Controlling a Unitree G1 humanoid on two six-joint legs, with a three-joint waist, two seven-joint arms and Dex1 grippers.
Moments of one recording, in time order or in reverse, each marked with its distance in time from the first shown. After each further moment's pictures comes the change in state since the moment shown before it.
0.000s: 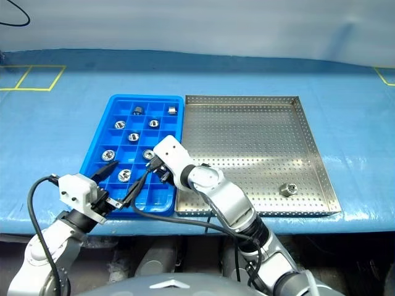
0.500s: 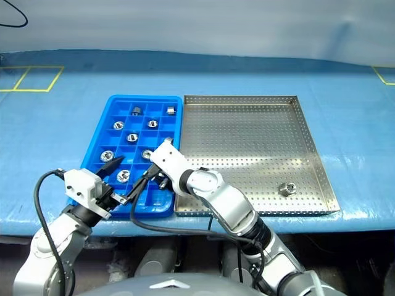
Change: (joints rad) left arm -0.053 0.004 -0.023 0.036 -0.003 0.000 -0.019; right arm 0.005 -0.013 0.048 0.021 0.011 -0.037 0.002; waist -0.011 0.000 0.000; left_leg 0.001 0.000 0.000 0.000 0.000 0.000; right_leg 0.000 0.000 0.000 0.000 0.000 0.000
